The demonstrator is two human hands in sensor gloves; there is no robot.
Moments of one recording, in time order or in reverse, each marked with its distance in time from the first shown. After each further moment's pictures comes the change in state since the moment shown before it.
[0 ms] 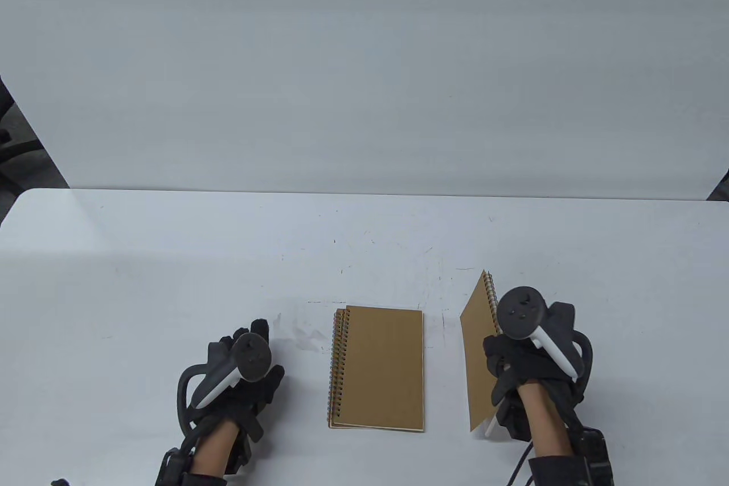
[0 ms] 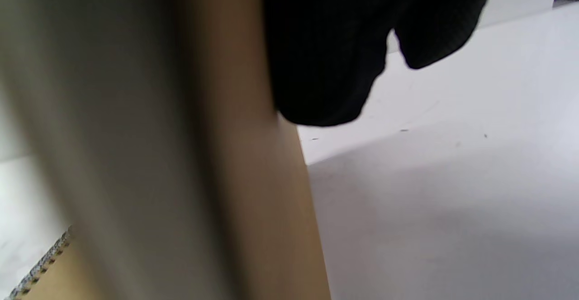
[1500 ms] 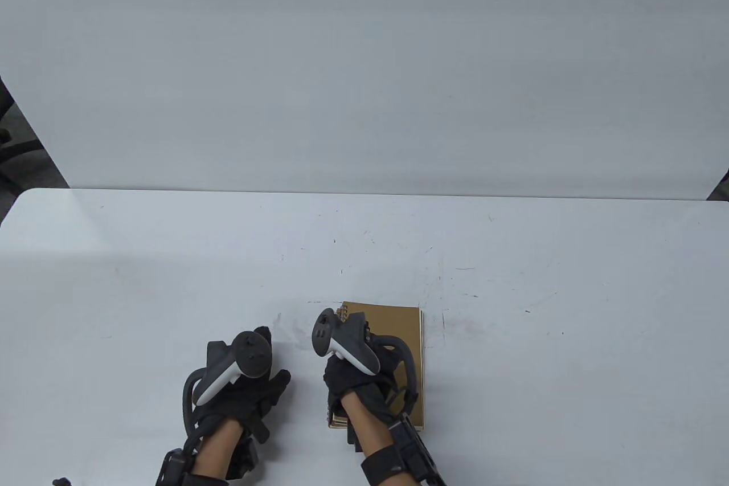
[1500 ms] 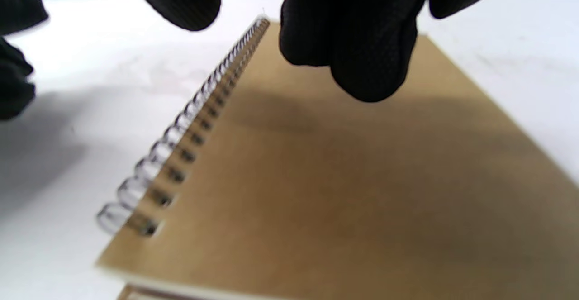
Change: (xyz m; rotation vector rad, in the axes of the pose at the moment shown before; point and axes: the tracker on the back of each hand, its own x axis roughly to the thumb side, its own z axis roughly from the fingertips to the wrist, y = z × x) left_hand -0.002 -0.006 -0.003 -0.129 0.015 0.117; right_hand 0.183 0.124 -0.008 0.145 -0.113 0.210
